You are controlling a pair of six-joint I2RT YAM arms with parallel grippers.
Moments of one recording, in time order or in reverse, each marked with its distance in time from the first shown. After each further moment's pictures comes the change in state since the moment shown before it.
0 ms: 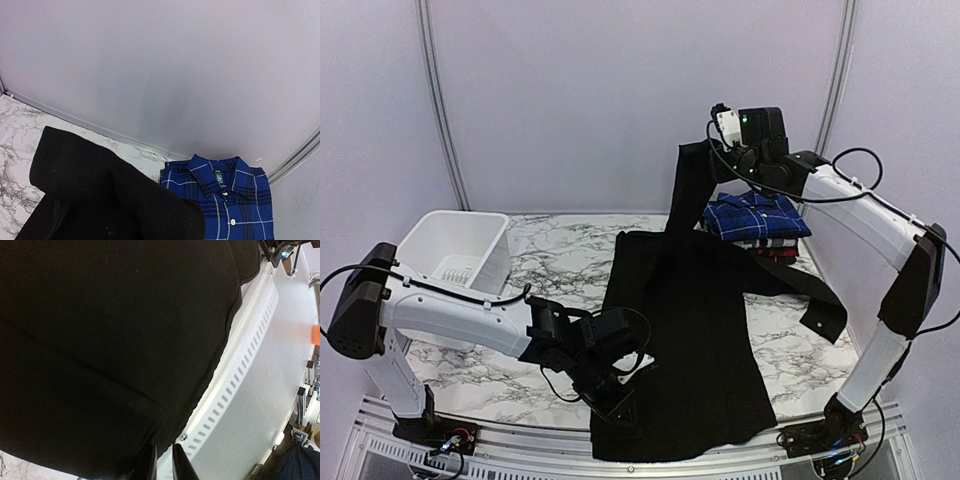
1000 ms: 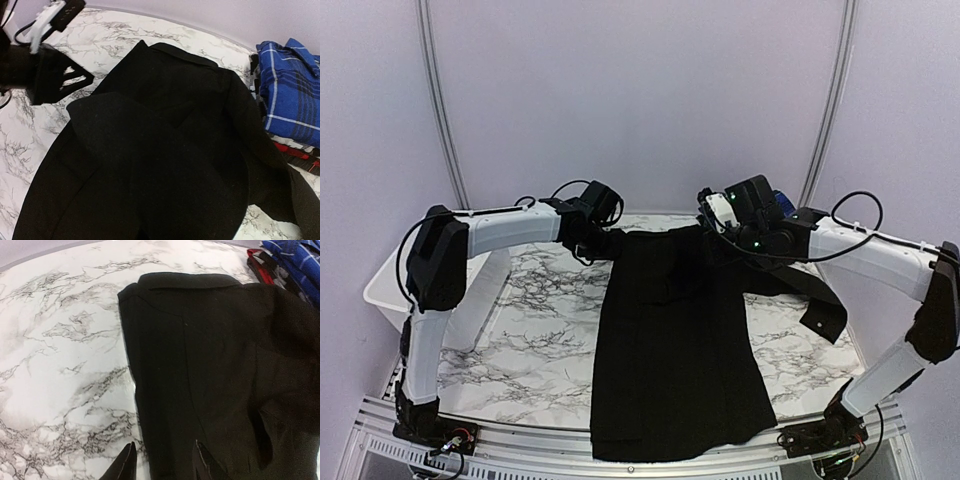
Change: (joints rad) left arm 0.594 0.424 0.661 0.029 -0.500 0.074; right arm 0.115 -0.194 -0.492 -0.082 -0.213 0.248
